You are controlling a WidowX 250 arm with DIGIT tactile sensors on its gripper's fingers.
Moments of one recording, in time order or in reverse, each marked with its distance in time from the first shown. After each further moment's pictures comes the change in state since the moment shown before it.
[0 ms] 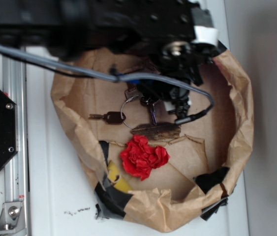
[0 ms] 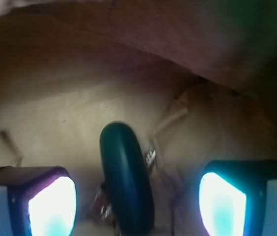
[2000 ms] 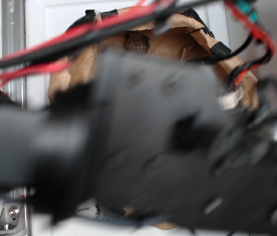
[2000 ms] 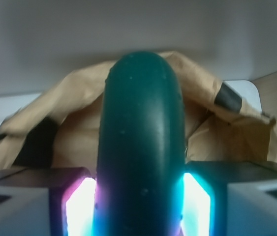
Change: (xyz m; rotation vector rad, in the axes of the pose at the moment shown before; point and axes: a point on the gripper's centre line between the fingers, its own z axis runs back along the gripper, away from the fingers) arm -0.006 -0.083 0.111 0.102 -0.036 -0.131
